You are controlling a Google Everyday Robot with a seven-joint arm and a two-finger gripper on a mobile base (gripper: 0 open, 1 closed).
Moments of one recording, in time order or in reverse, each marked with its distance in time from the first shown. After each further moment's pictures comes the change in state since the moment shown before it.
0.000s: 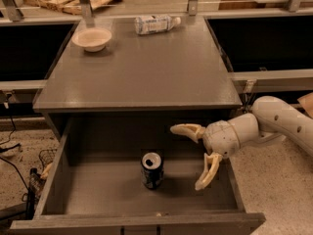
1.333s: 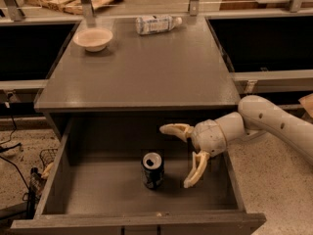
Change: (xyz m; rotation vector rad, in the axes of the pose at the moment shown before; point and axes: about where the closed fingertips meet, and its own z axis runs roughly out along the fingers) arm -0.001 -0.014 0.029 -0.042 -0.017 -0.014
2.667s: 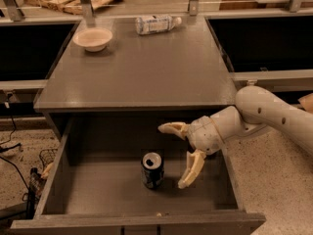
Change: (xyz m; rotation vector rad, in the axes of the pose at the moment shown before) arm -0.004 -0.002 0.007 0.047 0.189 0.011
